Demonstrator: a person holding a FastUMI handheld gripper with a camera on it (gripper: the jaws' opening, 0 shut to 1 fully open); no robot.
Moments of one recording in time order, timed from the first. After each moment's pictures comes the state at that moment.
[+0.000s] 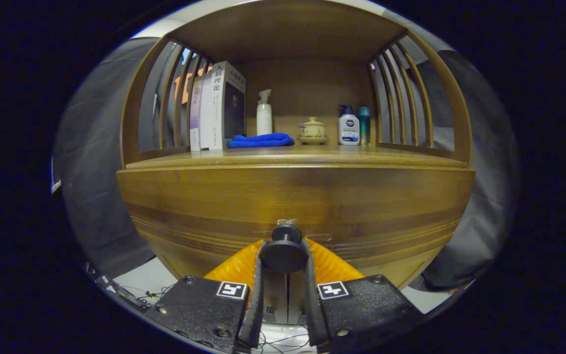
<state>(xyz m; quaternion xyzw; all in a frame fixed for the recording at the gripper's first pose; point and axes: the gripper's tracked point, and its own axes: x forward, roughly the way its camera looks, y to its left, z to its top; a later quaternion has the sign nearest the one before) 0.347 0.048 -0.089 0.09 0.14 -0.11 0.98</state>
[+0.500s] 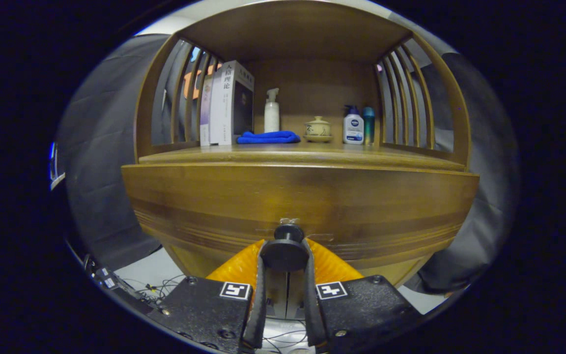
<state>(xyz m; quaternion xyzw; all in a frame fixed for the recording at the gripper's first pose) 0.316 0.058 -0.091 0.07 0.15 -0.08 0.98</state>
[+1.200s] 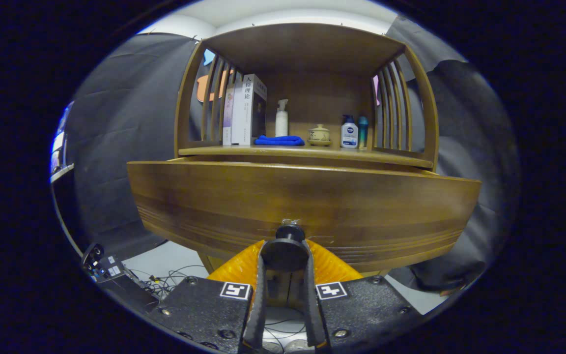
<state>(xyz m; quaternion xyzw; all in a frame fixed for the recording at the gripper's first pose) 0.223 0.089 -0.091 0.06 0.13 -0.08 0.99</state>
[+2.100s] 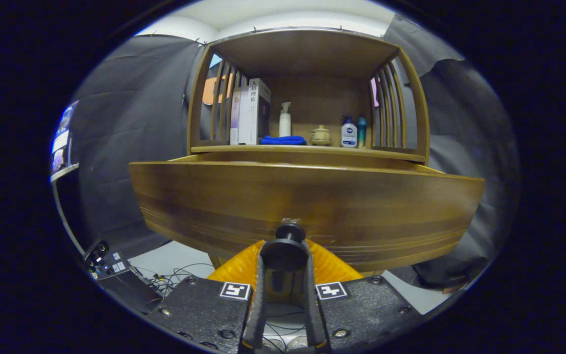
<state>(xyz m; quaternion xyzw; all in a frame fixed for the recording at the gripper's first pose) 0.198 0.098 -0.099 0.06 0.12 -0.07 0.99</state>
